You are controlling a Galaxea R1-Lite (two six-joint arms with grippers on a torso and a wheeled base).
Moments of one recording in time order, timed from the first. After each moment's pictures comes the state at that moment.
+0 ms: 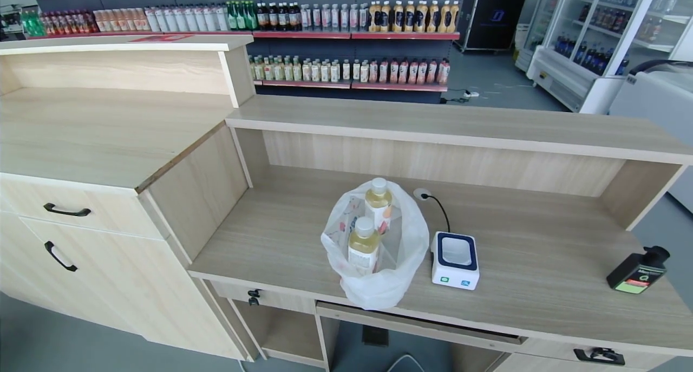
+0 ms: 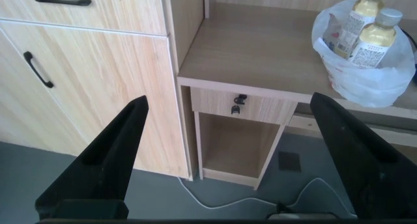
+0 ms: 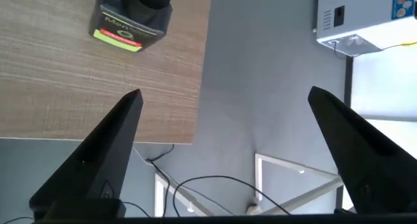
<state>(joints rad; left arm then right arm) 0.00 0.00 0.00 0.00 0.00 0.00 -0.87 1.87 -0.80 -0.51 0.22 -0.93</state>
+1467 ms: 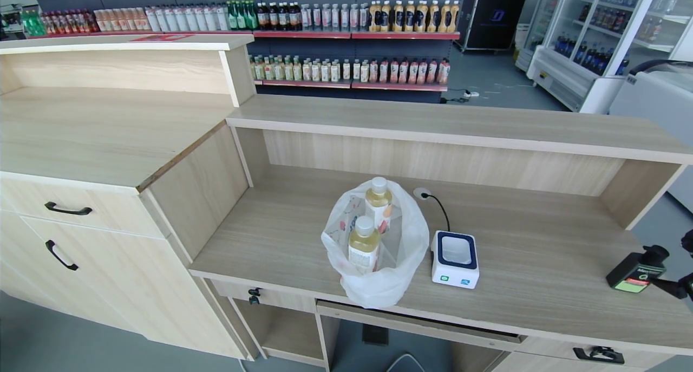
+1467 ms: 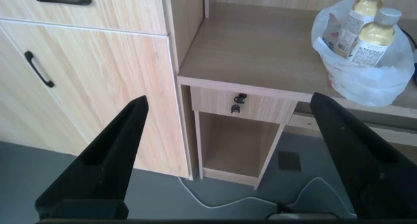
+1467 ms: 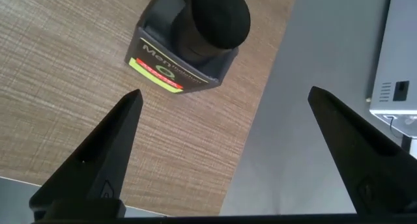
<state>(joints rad) 0.00 0.00 0.00 0.00 0.00 0.00 -0.84 2.21 -1.05 -0.51 0.54 -1.05</state>
